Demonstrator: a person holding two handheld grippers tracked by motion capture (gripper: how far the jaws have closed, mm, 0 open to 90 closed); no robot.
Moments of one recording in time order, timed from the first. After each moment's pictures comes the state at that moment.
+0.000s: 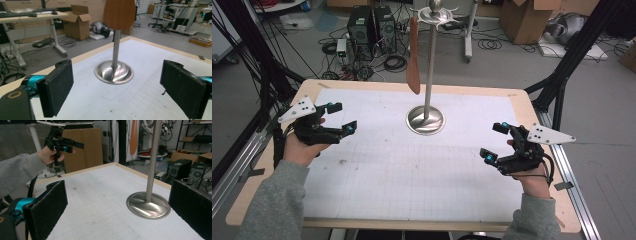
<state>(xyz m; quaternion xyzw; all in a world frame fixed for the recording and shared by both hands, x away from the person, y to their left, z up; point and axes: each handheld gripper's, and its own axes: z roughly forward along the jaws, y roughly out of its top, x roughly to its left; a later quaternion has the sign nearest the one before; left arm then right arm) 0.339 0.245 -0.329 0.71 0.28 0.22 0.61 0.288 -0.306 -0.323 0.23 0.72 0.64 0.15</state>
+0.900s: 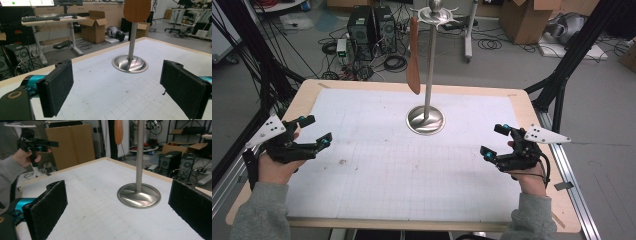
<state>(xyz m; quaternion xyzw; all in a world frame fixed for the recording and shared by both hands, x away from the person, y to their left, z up) 0.297 0.298 -0.354 0.68 0.32 0.27 0.60 0.298 -0.314 -0.344 0.27 0.71 0.63 0.16</state>
